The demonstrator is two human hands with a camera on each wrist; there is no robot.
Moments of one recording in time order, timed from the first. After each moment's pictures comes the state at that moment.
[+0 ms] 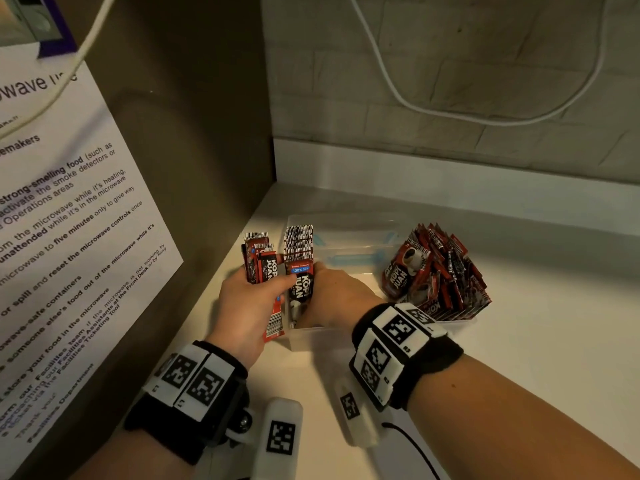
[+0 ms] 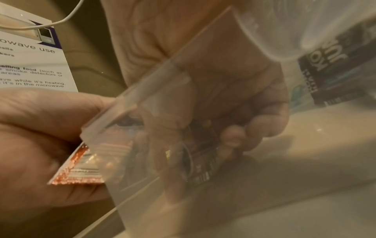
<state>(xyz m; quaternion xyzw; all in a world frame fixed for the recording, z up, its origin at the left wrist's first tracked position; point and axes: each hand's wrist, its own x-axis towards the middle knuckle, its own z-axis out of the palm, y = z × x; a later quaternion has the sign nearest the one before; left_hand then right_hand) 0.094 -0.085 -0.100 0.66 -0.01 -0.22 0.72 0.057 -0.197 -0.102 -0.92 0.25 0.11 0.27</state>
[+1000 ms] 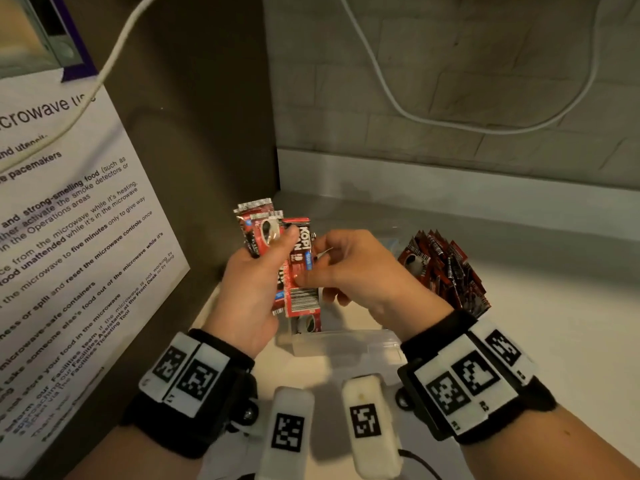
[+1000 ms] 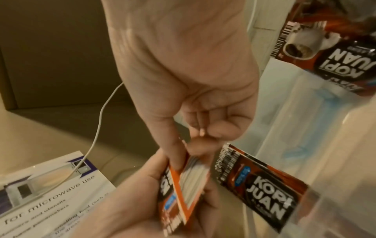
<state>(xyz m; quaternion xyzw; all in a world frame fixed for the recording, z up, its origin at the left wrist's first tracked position) 0.086 -0.088 -0.053 0.55 -0.07 -0.26 0.79 0.015 -0.194 -0.025 -0.75 0.18 -0.06 0.63</state>
